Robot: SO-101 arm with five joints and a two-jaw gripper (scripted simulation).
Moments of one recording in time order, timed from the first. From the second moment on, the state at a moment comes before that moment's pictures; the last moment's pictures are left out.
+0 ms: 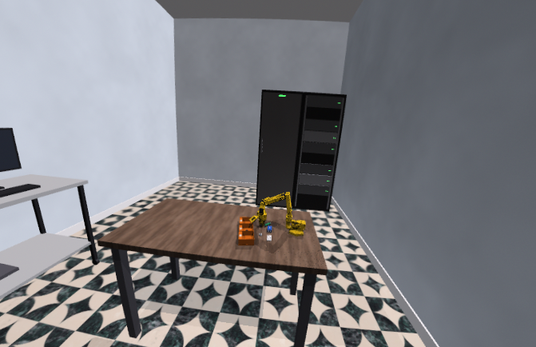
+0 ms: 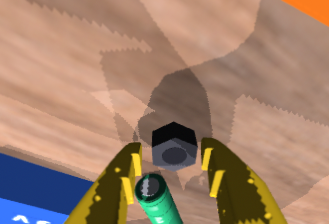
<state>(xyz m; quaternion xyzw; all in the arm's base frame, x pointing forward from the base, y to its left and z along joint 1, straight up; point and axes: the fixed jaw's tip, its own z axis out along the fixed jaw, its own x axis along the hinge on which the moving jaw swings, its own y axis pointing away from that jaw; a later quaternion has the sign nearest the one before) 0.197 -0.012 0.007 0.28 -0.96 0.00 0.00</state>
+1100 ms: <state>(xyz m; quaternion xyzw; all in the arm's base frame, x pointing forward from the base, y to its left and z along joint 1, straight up) 0.197 -0.012 0.007 0.28 -0.96 0.00 0.00</state>
